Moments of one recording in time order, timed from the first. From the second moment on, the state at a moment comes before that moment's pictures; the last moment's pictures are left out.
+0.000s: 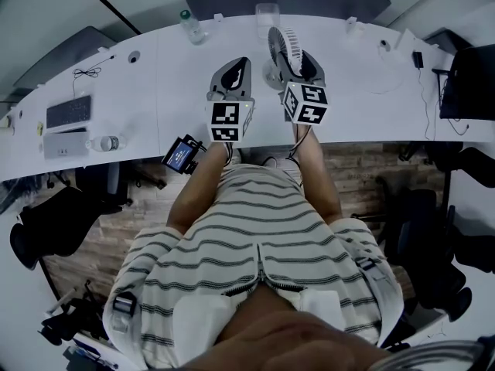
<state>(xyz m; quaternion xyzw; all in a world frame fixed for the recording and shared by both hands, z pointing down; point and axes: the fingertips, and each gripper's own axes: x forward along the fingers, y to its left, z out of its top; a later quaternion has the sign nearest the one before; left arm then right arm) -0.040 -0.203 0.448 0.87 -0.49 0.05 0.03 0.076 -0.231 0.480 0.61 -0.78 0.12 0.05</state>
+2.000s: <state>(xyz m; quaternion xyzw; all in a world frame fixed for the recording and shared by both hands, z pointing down) -0.045 -0.210 0.466 0.86 -0.50 0.08 0.03 0.043 -0.275 0.623 0.33 -0.93 0.11 0.15</state>
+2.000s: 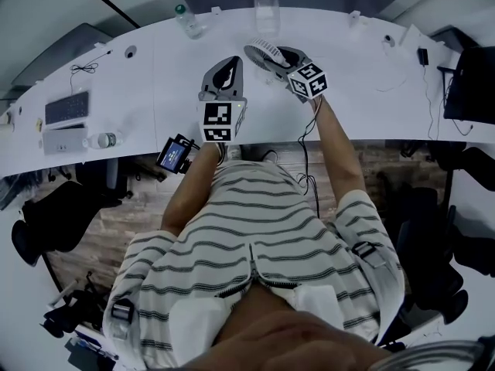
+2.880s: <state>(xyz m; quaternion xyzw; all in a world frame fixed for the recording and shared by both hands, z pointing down) -0.046 -0.215 0.484 0.86 -0.50 0.11 0.03 0.032 -0.278 0.656 0.24 -0.95 0.12 0.17</state>
